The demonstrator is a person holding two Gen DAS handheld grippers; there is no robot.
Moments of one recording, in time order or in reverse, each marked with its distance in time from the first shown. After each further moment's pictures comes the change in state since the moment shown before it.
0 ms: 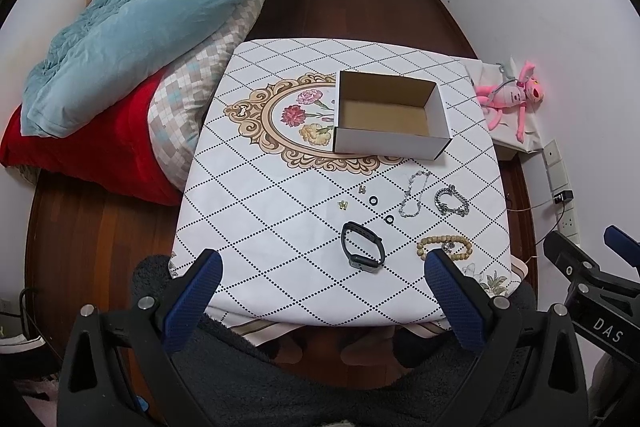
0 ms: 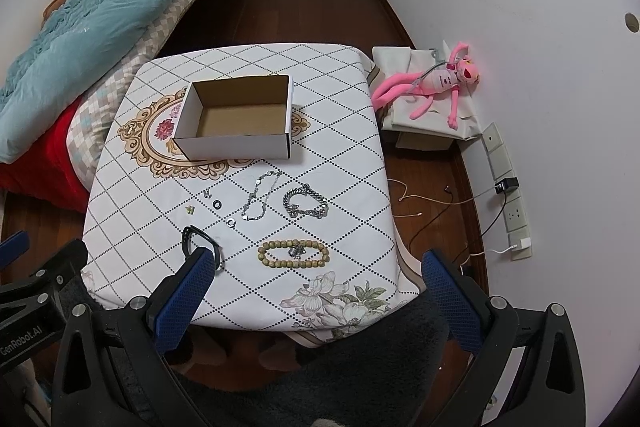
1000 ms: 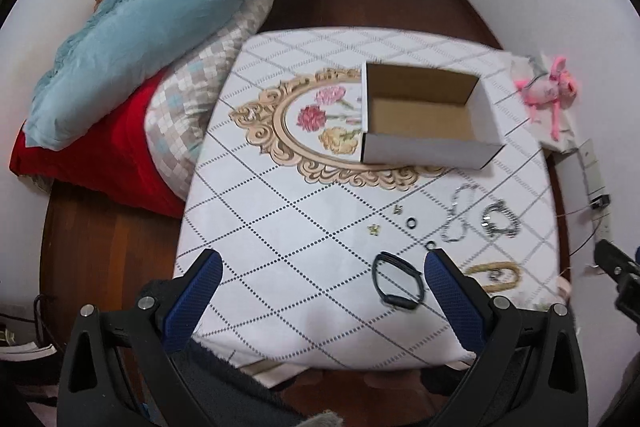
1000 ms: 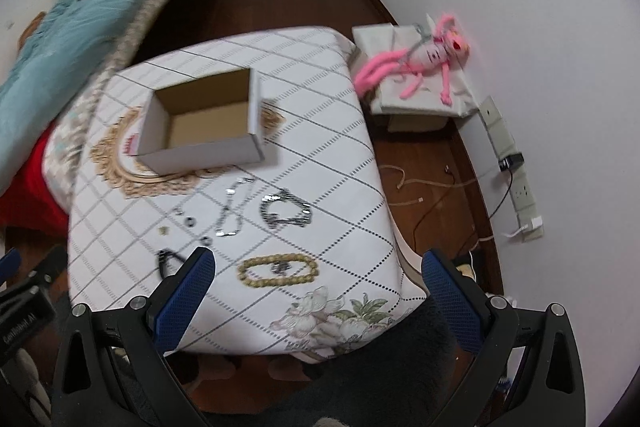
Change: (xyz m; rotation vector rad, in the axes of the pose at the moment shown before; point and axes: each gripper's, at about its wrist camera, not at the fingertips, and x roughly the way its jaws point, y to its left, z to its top) left arm 0.085 0.002 0.022 0.021 0.021 0.105; right arm 0.064 -0.028 0.014 0.122 0.053 -0.010
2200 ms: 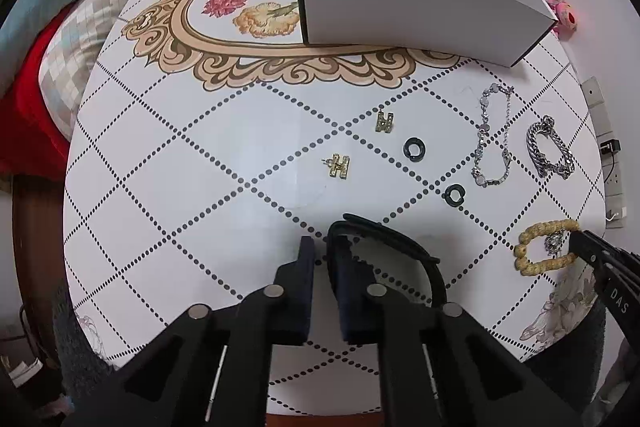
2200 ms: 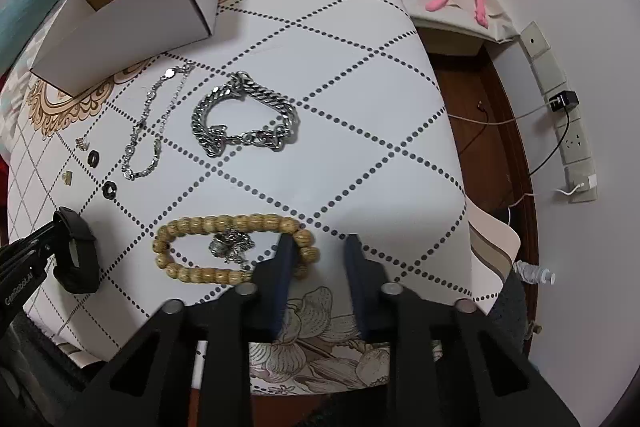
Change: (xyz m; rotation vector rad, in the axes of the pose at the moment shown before) left arm 0.117 -0.036 -0.040 0.079 0.189 -0.116; right arm 0.169 -0.003 -0.050 -0.007 0.199 0.044
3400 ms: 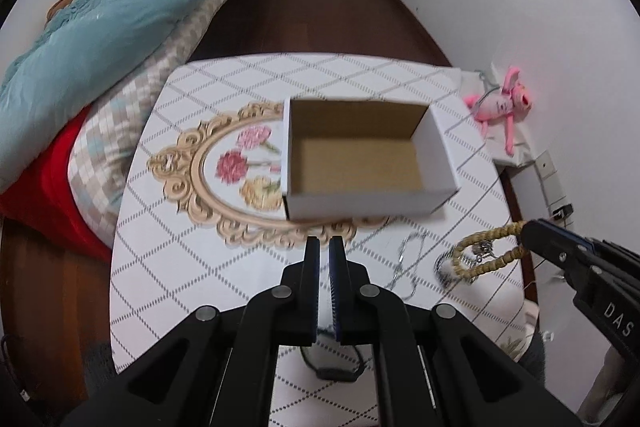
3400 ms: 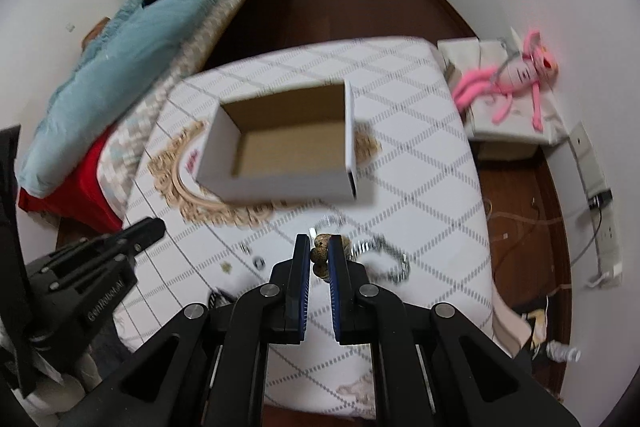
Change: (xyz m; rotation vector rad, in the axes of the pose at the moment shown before) left arm -0.123 -0.012 0.067 0.002 -0.306 -0.092; right arm -0.139 0.048 0.056 -0.100 -0.285 0.266
